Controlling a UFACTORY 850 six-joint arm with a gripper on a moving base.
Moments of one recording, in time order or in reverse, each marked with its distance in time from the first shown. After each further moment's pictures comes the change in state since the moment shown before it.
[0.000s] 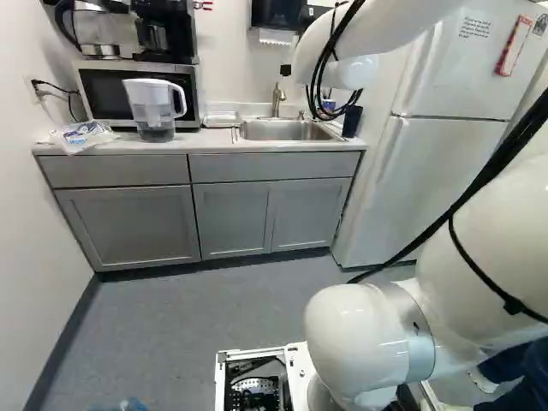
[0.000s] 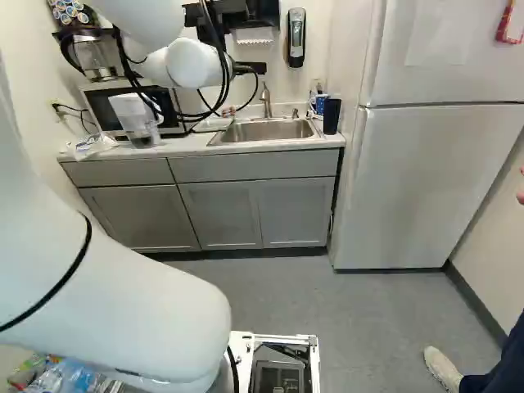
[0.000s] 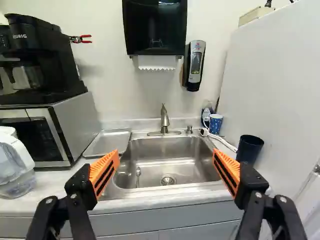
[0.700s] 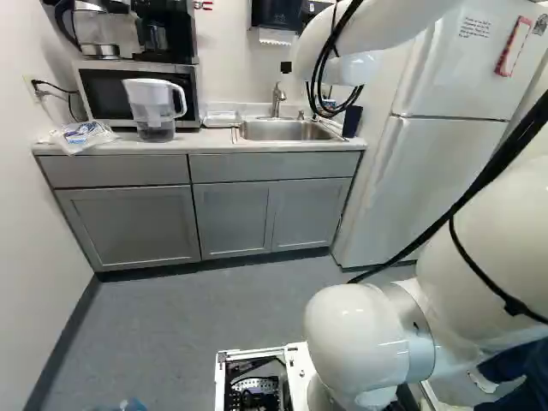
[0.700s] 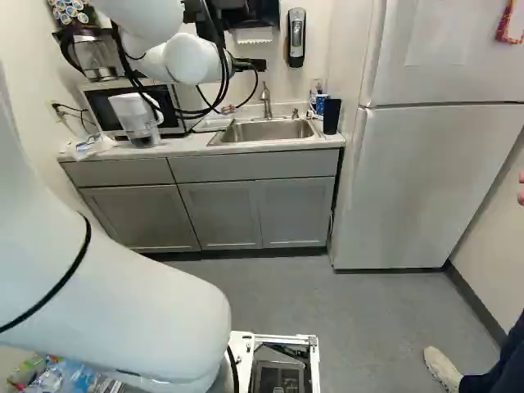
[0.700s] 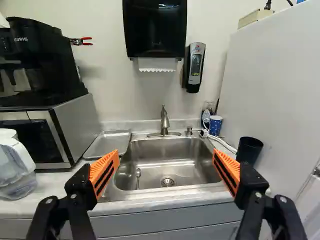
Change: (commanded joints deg) arm 0.0 0.1 -0.4 0.0 -0.4 0.0
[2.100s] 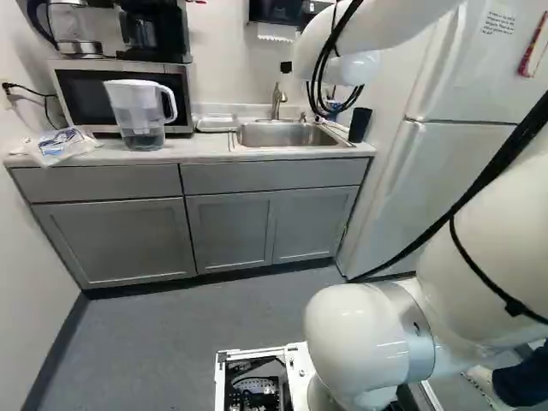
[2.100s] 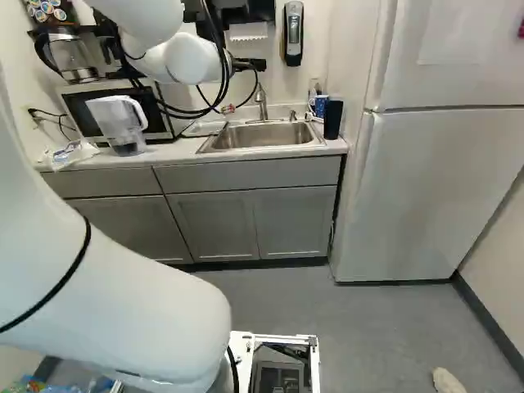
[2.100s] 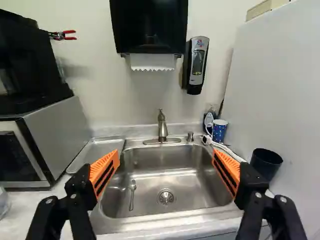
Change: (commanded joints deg) arm 0.0 0.0 0.0 0.0 0.0 0.0
